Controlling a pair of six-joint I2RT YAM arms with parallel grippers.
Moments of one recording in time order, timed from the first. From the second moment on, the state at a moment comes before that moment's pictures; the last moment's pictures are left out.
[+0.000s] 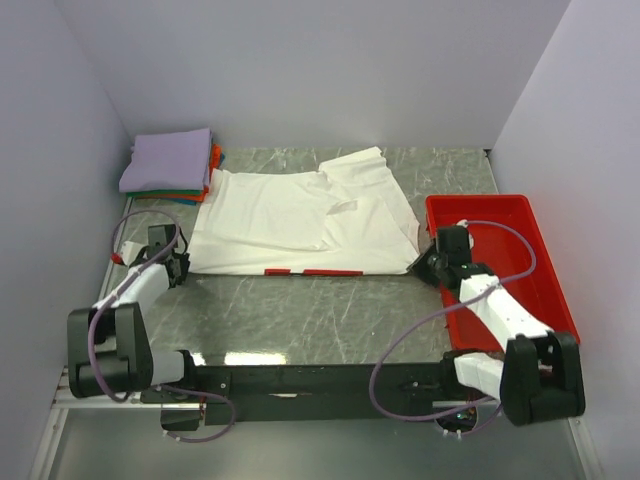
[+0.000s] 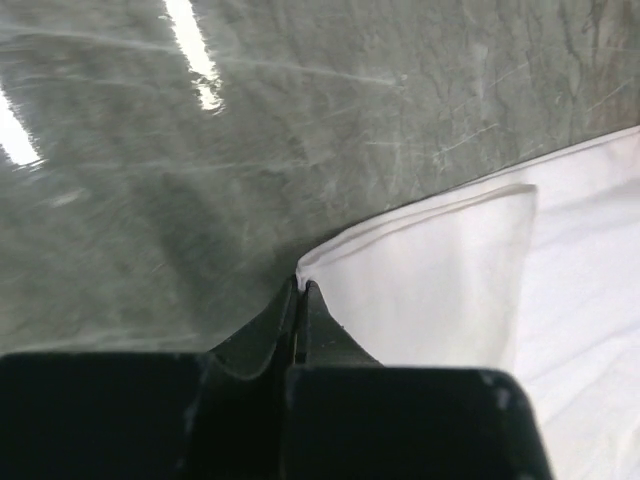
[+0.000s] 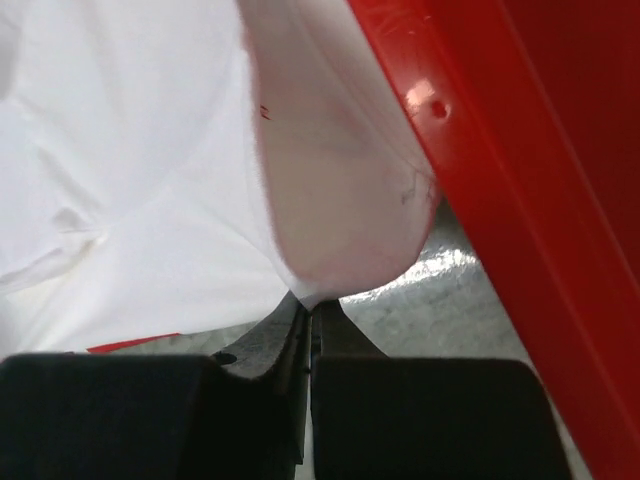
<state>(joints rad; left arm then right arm) 0.13 1.34 0.60 -0.24 -0.31 -1.18 0.12 1.18 0.56 -0.27 -0.02 0.82</state>
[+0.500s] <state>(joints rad) 0.13 0.88 0.46 -0.57 -0.43 -1.39 0.10 0.73 0.51 -0.55 -0.09 0.82</state>
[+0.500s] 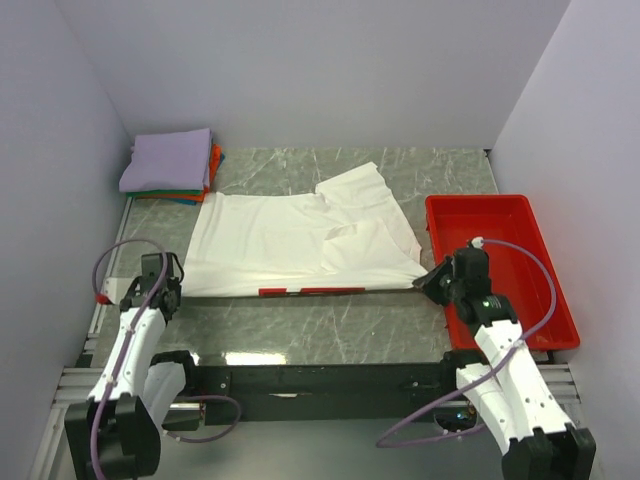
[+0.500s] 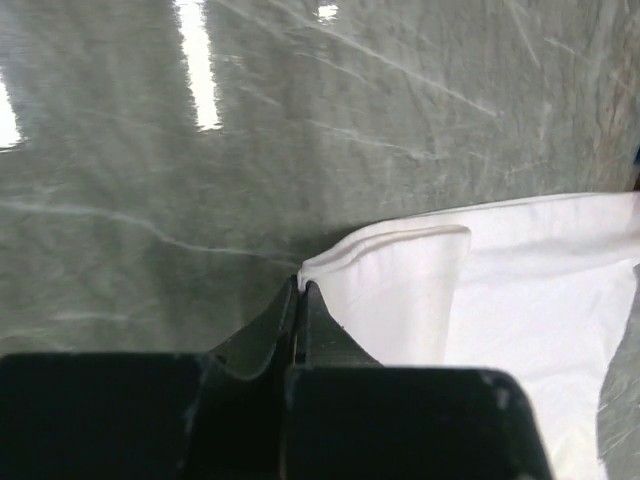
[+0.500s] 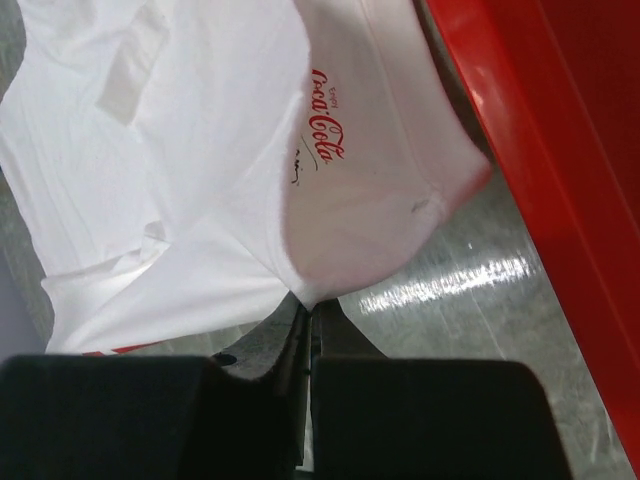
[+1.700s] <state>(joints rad) 0.04 1.12 0.74 -0.51 -0.40 -1.17 0.35 1.24 0.85 -0.41 -0.06 0.74</state>
